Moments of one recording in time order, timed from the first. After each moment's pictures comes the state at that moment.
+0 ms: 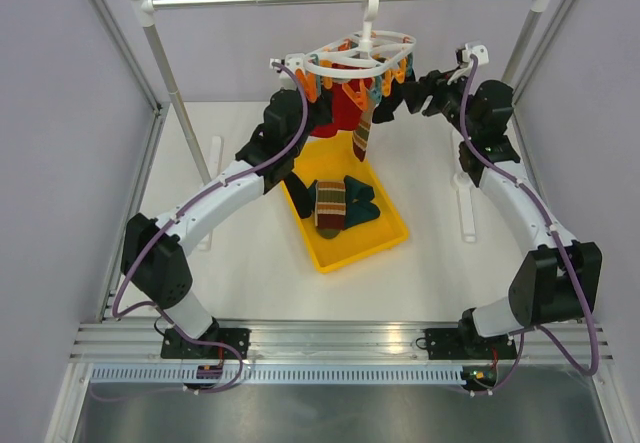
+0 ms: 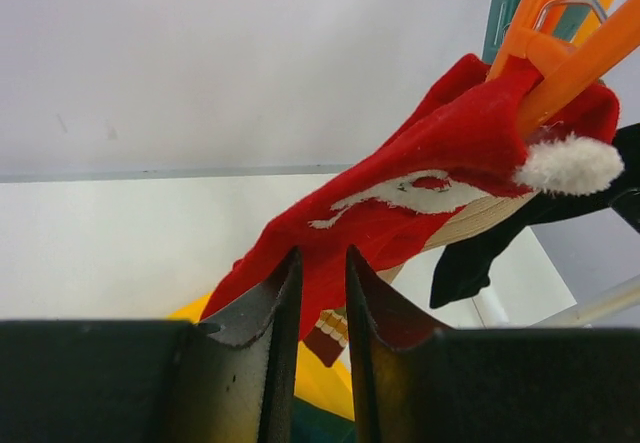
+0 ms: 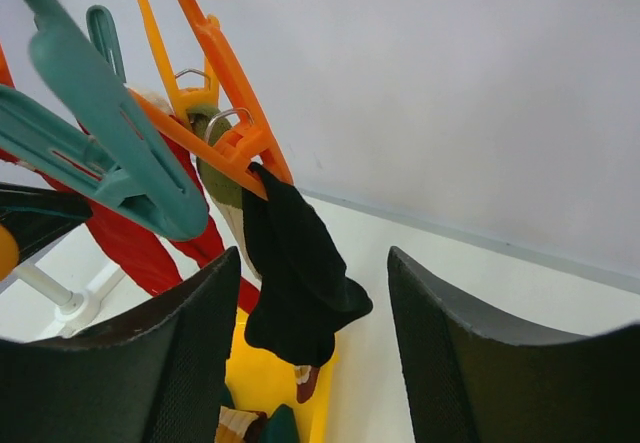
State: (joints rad) left arm -0.65 1.65 1.46 0.17 -0.33 -0.33; right arm 0.13 1.46 1.25 0.31 -0.39 0.24
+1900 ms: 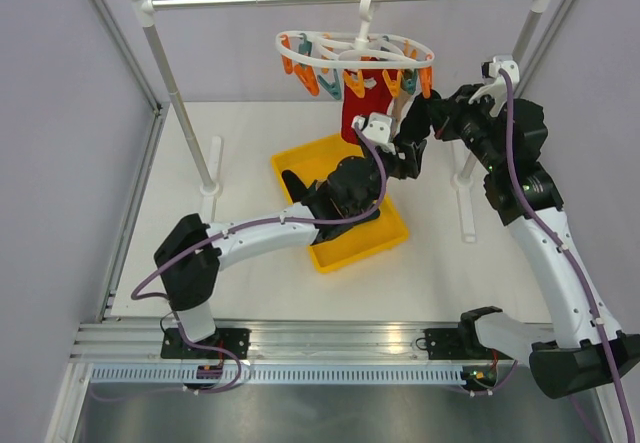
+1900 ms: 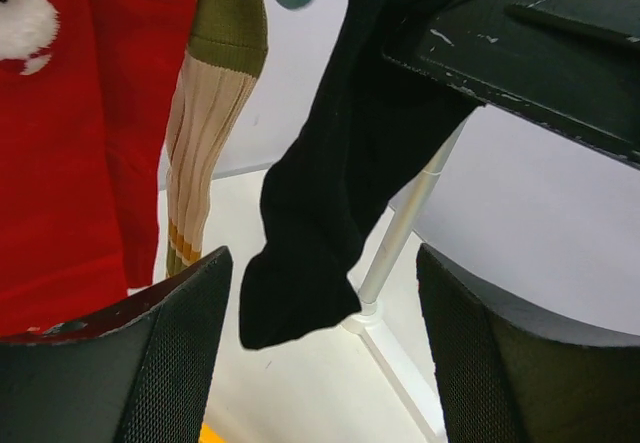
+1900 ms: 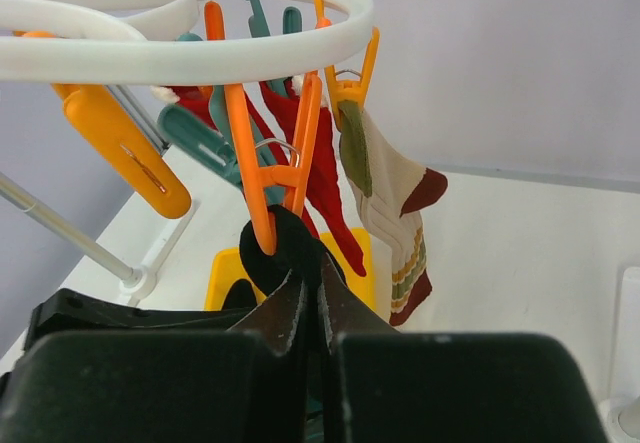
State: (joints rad) left arm -1.06 1.74 1.36 0.59 -0.47 -0.16; right arm 0.22 1.12 1.29 -0.18 -0.17 0.29
